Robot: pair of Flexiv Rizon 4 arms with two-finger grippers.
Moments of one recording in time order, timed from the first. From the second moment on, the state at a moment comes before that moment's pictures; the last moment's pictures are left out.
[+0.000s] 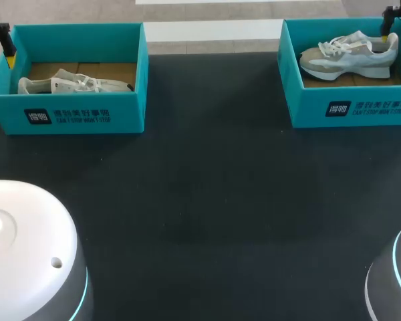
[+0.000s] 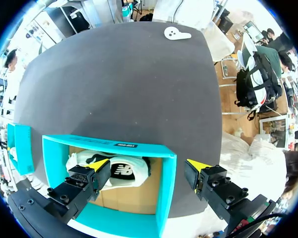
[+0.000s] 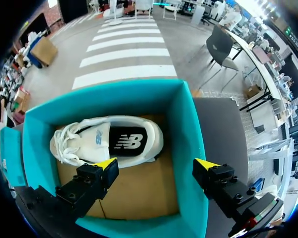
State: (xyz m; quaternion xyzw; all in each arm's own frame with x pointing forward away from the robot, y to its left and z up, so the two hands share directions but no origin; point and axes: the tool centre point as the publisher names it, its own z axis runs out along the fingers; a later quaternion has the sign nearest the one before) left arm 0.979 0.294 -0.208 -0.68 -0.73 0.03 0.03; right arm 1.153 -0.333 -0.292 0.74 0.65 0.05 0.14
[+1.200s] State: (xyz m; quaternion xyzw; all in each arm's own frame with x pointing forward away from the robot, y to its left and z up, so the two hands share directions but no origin) left arm 0.979 0.294 -0.208 -0.68 -0.73 0.03 0.03; right arm 1.183 -0.338 -0.334 0.73 0.67 0.02 0.12
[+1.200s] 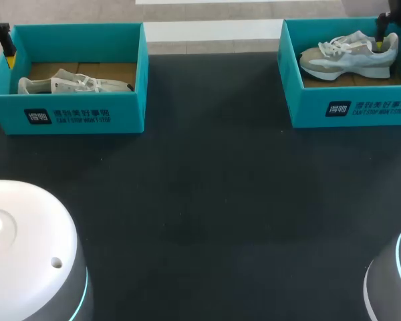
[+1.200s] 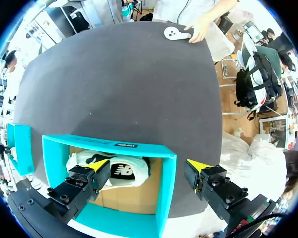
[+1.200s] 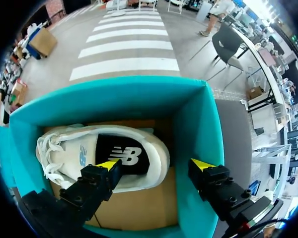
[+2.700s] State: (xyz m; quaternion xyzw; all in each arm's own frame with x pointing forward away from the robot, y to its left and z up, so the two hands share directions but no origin) left arm 0.979 0.294 -0.208 -0.68 -0.73 0.03 0.03; right arm 1.196 -0.349 -0.324 0.71 0.69 -0.03 0.12
